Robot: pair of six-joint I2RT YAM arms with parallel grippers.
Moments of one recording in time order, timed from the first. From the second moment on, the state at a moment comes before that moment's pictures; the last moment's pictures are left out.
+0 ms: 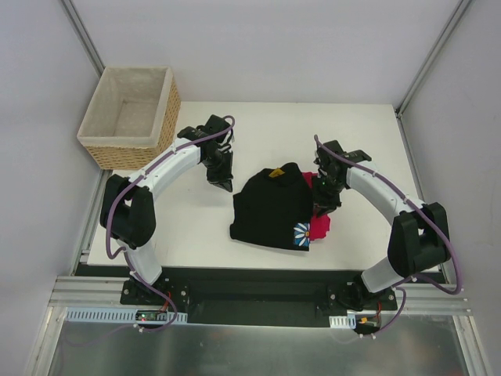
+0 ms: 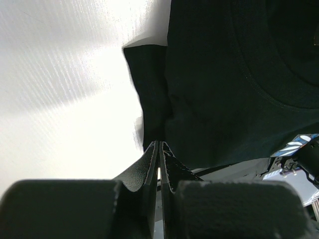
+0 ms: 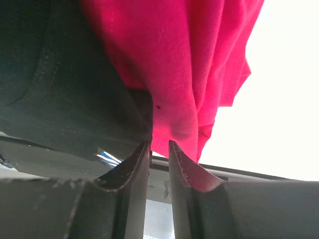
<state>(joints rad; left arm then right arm) -0.48 1.77 1.48 -0.96 0.26 -0.46 0.39 1.54 1.16 -1.04 -0.16 0.37</state>
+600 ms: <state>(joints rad) -0.48 1.77 1.50 -0.96 0.26 -0.46 0.36 1.54 1.12 -0.98 -0.23 0.37</state>
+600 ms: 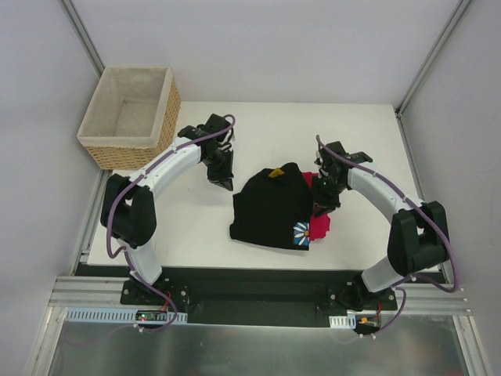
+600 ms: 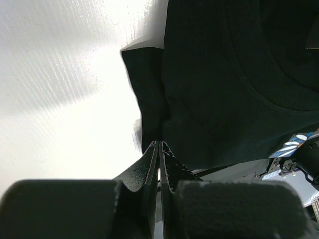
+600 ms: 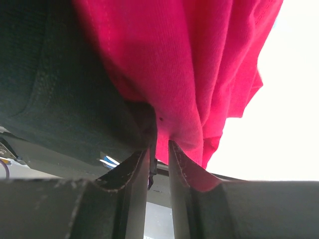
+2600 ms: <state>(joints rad) -0.49 1.83 1.55 -0.99 0.26 -0.47 0.29 1.46 1.10 -0.94 -0.35 0.30</state>
